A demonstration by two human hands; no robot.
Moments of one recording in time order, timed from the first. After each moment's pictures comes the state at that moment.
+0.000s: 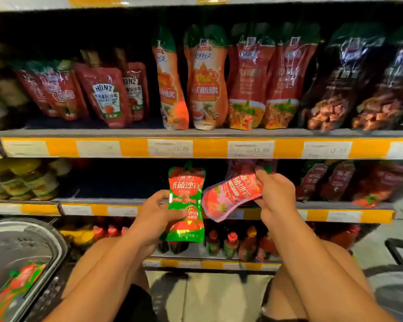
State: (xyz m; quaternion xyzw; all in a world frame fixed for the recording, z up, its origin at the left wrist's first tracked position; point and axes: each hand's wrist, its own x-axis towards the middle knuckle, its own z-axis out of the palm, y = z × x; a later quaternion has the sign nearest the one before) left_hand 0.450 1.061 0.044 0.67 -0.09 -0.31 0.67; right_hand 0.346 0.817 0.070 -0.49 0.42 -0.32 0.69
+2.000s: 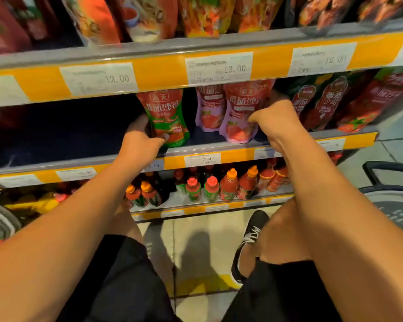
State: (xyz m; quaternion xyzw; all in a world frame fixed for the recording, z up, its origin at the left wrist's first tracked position) left_hand 0.523 0.972 -0.012 0.82 -0.25 -0.13 0.51; right_hand 0.335 0.734 0.048 -0.71 0.40 -0.24 0.53
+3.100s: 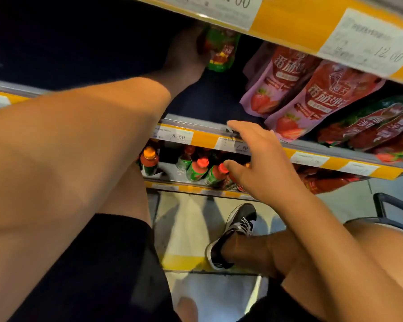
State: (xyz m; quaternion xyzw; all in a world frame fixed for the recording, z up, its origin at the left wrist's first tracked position) left_hand 0.626 0.897 -0.029 0.82 -0.32 -0.03 0.47; right_hand 0.344 0.862 0.016 -0.97 0.17 0.00 0.19
